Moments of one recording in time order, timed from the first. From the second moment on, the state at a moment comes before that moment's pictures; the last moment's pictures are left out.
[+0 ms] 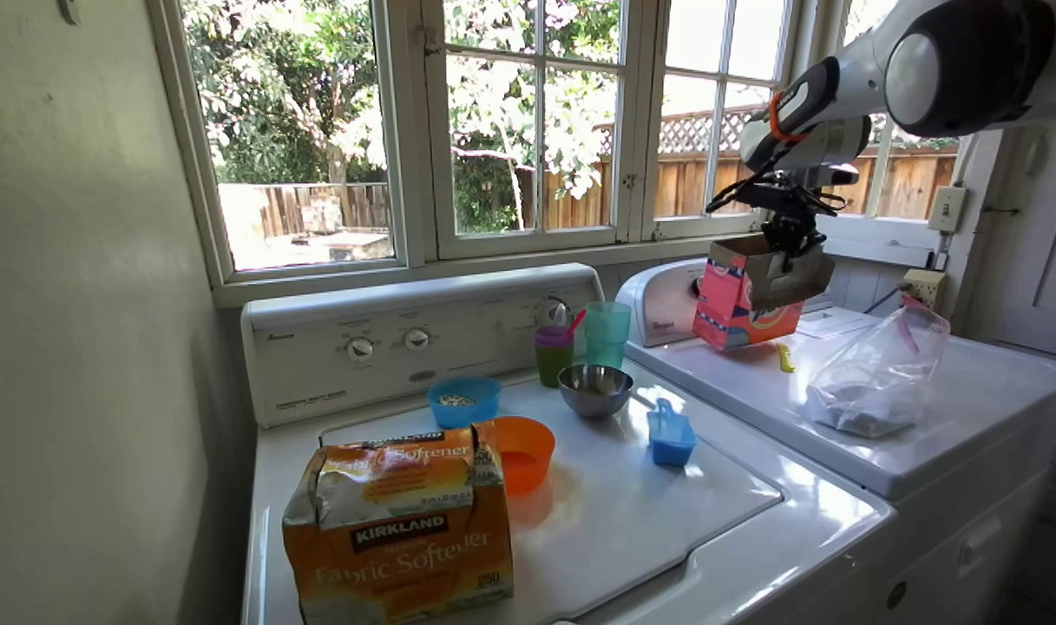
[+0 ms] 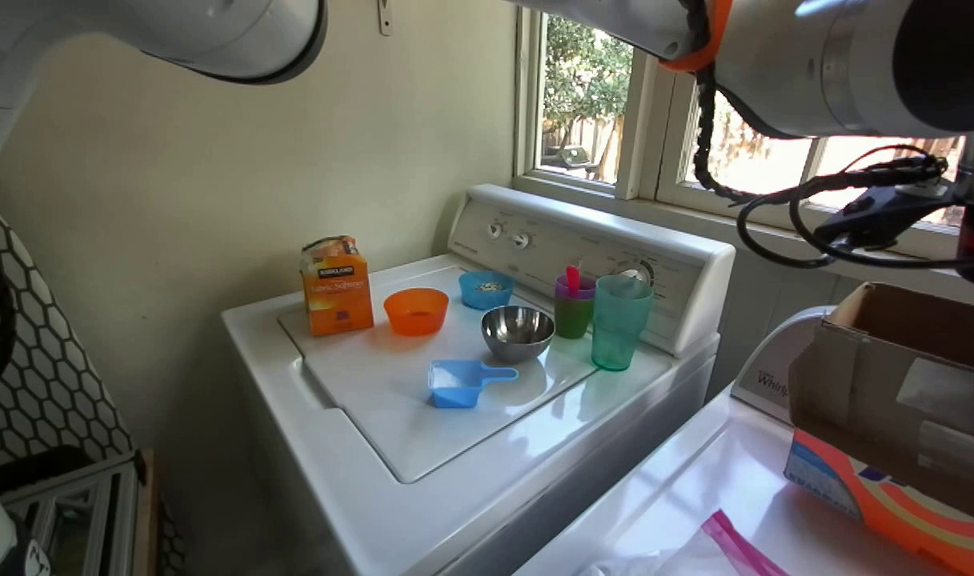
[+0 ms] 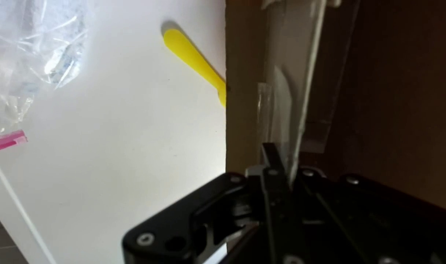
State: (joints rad) arm -0.28 0.66 -0.34 -1.23 0.12 2.10 0.95
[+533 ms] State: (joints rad) arm -0.29 0.71 -0.29 -1.08 0.11 1.92 0.98
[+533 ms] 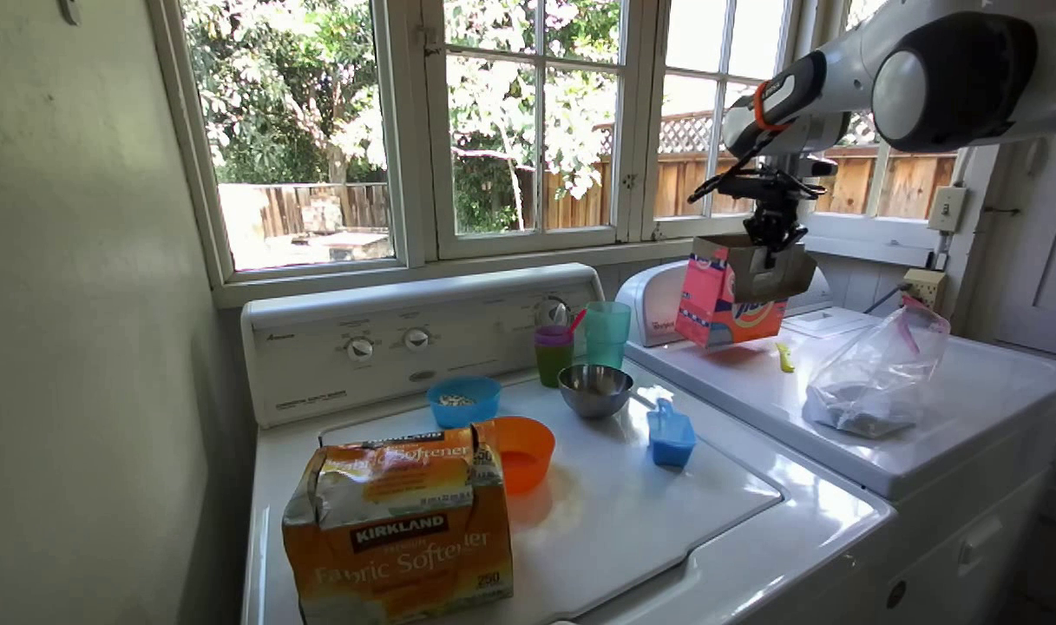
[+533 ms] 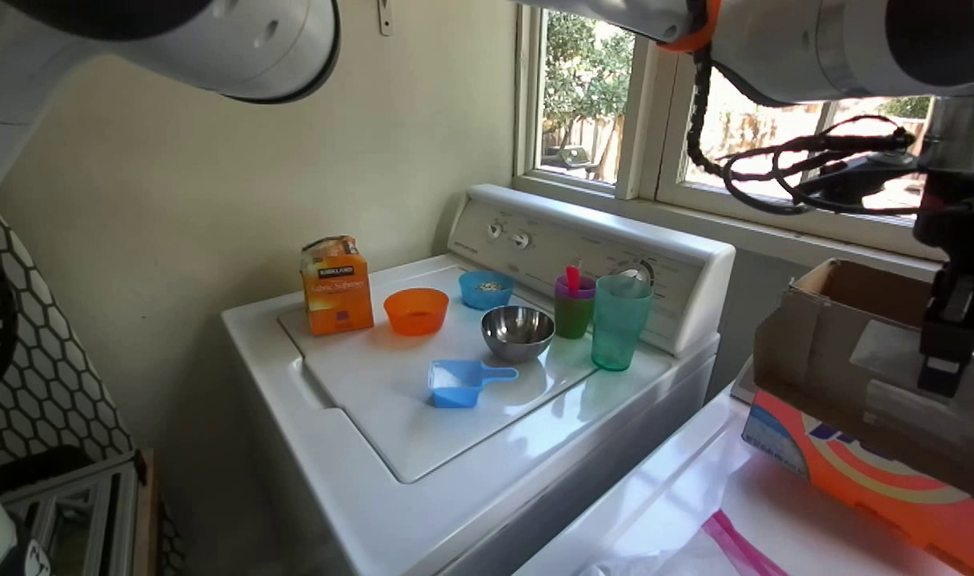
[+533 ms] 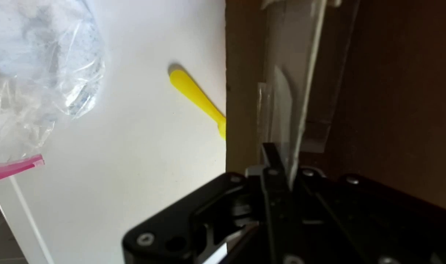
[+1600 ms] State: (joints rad) arm -0.34 0.89 -0.25 -0.81 0.11 1.77 0.97
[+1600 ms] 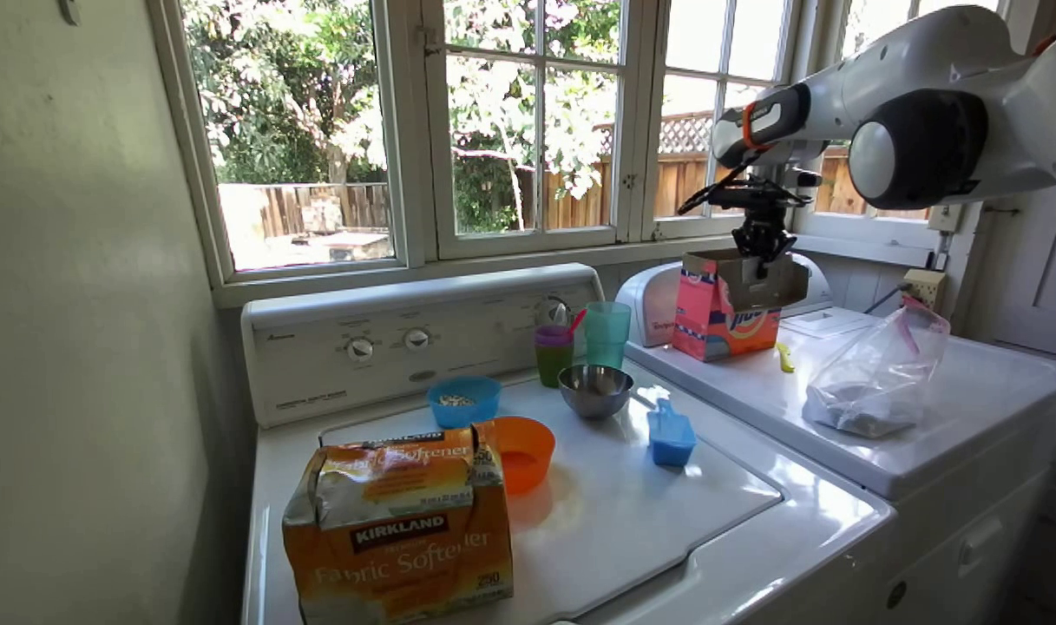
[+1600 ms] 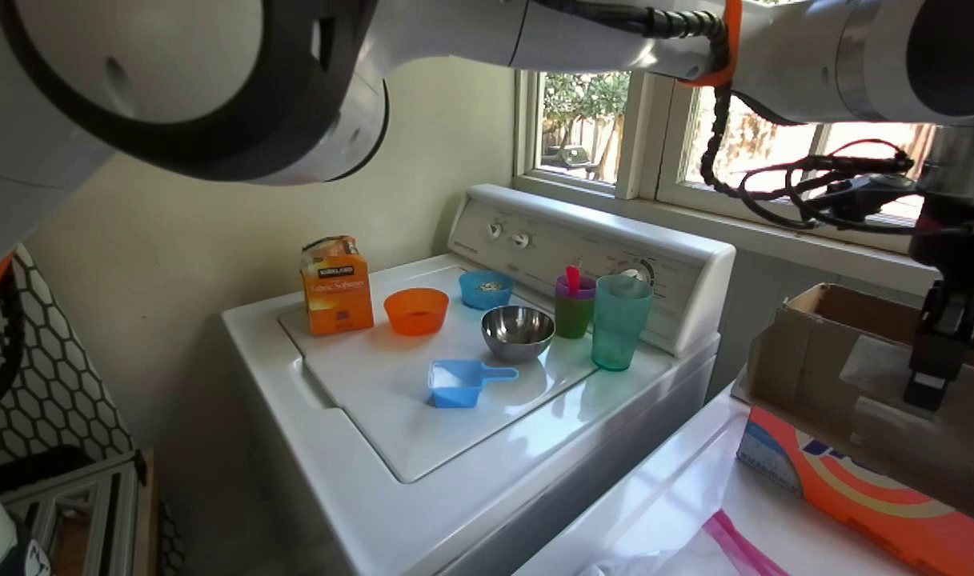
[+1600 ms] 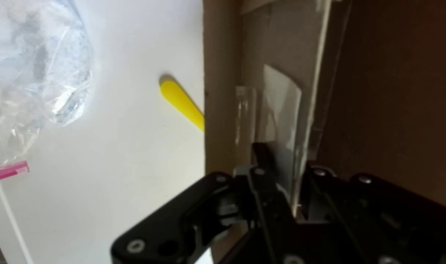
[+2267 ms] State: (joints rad) arm -0.33 0.83 -0.23 -0.79 0.12 1.94 0.90
